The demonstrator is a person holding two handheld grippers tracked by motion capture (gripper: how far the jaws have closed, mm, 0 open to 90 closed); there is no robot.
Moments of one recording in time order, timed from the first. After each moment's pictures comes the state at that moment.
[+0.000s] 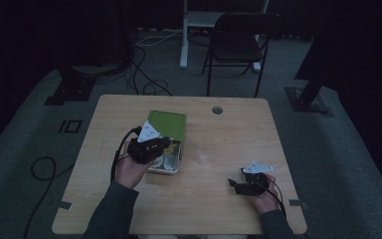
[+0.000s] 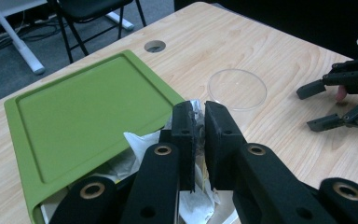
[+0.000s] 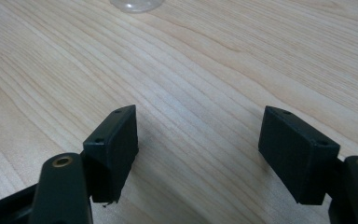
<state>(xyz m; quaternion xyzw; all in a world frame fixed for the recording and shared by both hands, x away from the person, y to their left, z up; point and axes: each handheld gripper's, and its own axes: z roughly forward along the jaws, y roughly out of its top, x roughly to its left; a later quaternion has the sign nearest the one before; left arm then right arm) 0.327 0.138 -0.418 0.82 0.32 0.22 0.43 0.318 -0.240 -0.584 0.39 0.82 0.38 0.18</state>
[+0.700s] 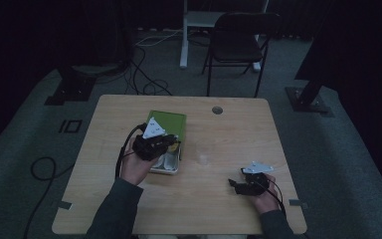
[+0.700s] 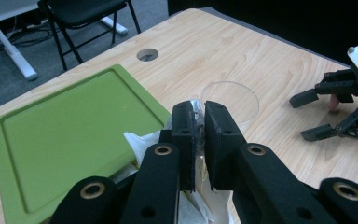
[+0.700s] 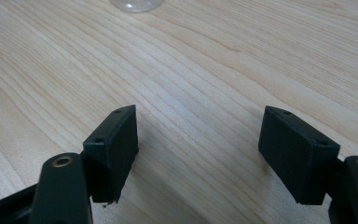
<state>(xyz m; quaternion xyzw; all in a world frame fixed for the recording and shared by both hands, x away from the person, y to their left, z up) 0.334 0.126 -0.414 0.82 0.31 0.21 0.43 0.318 -0.240 -0.584 0.39 0.82 0.38 0.18</state>
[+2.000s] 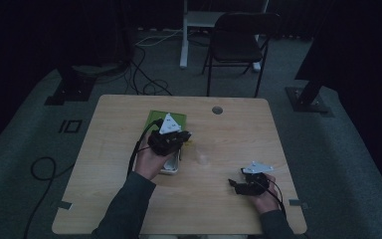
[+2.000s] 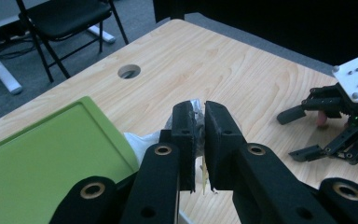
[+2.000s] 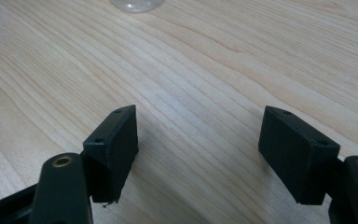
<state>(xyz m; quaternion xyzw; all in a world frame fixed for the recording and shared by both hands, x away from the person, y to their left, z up) 0.348 0.089 -0.410 0.83 0.28 0.20 0.44 0.318 -0.240 -0.584 0.39 0.82 0.38 0.18</state>
